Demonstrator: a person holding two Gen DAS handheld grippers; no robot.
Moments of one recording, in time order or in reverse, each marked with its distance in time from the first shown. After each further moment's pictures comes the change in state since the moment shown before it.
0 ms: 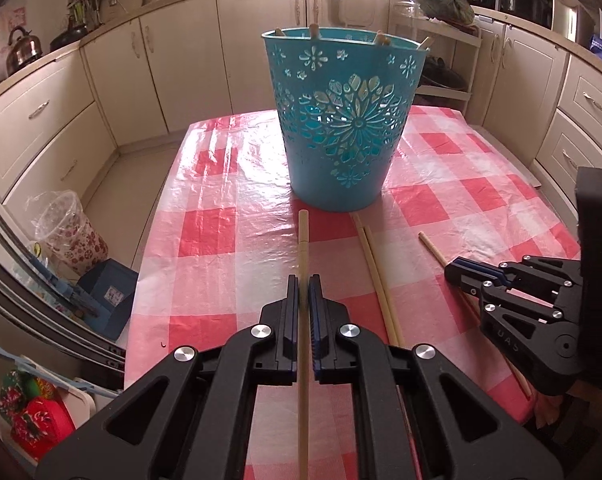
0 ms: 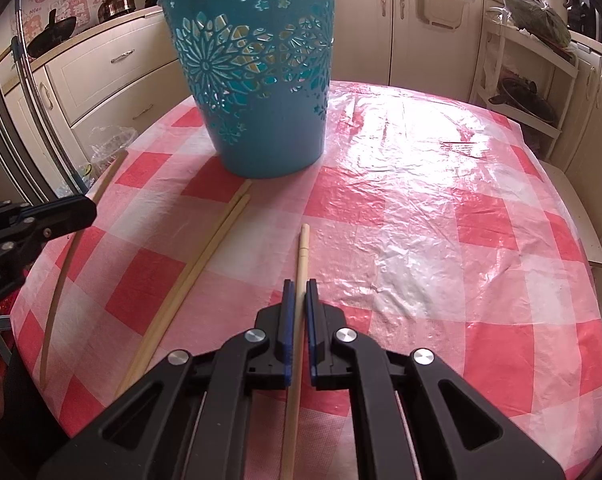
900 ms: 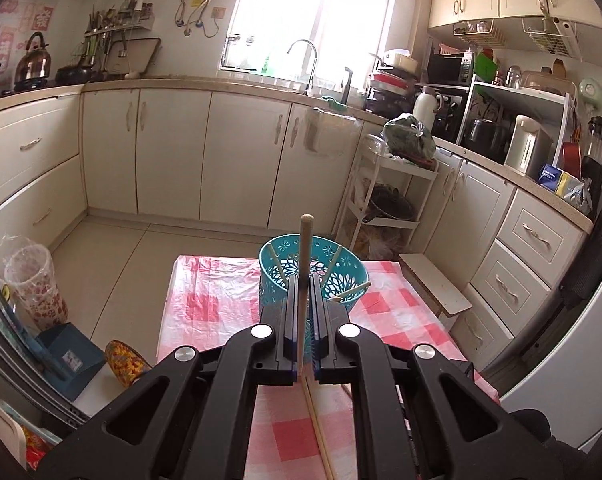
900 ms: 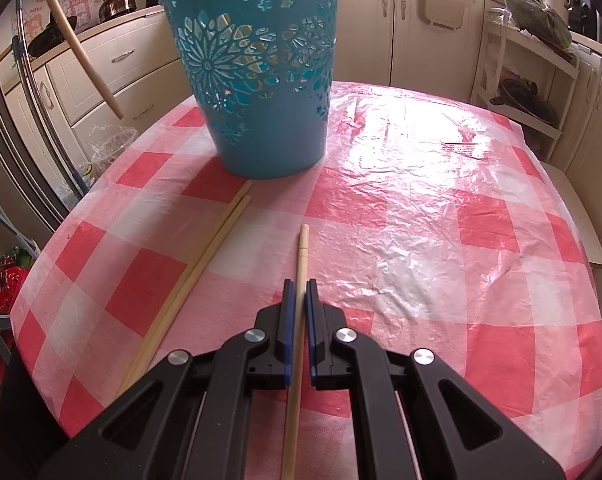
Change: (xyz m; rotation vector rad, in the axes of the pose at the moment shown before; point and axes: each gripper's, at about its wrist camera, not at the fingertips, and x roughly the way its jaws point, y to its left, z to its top) left arm -0.126 0.043 0.089 -0.135 -0.365 -0.213; right arm 0.000 0.000 0.001 0.002 0.000 0.005
